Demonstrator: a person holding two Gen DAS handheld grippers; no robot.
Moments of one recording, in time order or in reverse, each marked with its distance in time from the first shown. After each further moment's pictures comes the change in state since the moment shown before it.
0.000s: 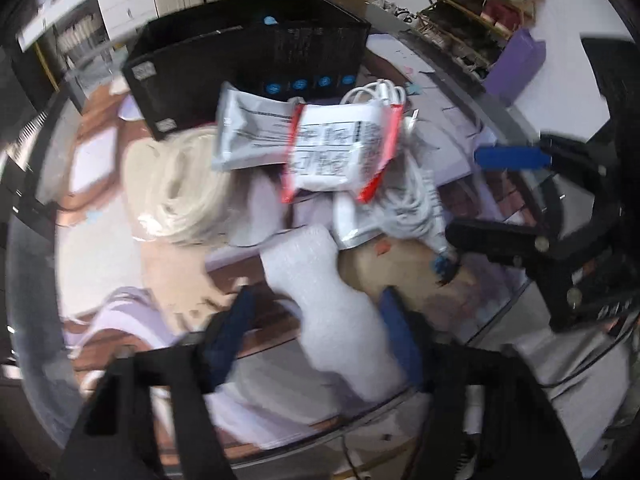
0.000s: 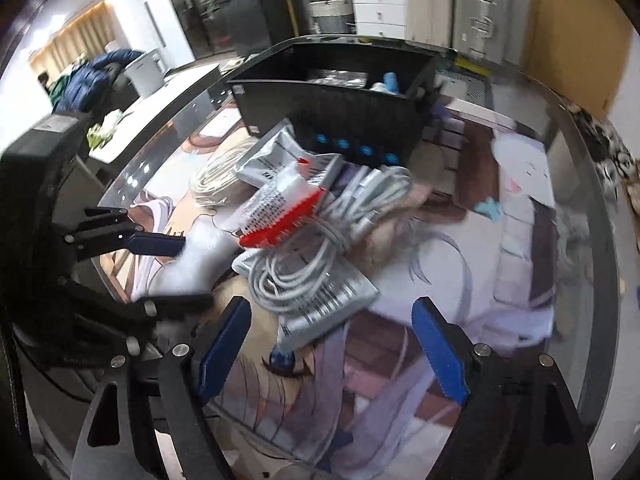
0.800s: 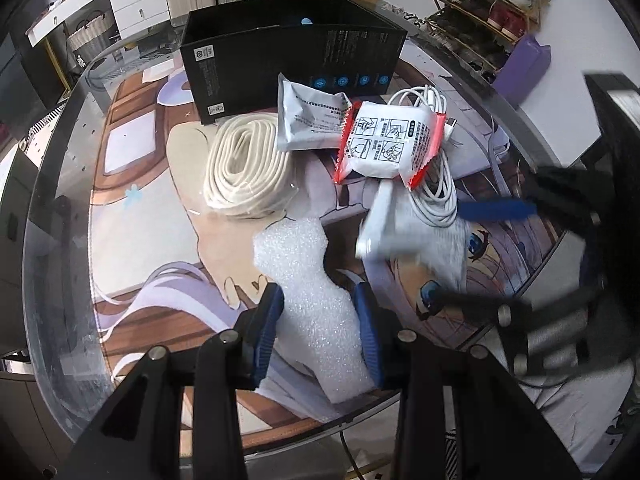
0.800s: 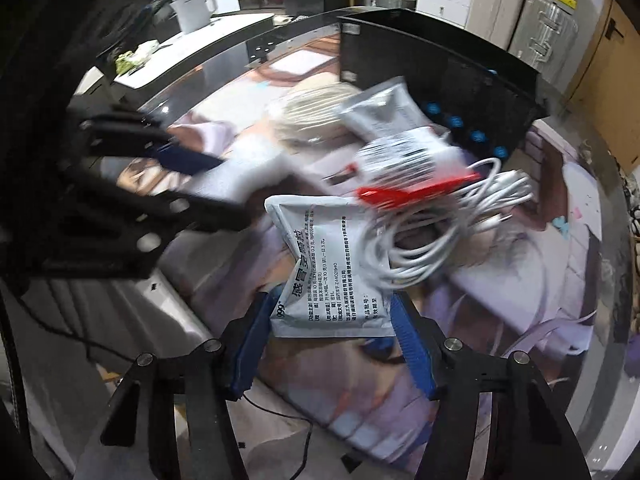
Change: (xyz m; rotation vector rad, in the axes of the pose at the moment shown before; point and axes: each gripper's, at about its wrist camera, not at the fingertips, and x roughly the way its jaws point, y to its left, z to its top) left arm -0.013 0.036 -0.012 -0.026 -0.010 -0.005; right arm 0.025 0.082 -0.018 -0.205 0.099 -0.008
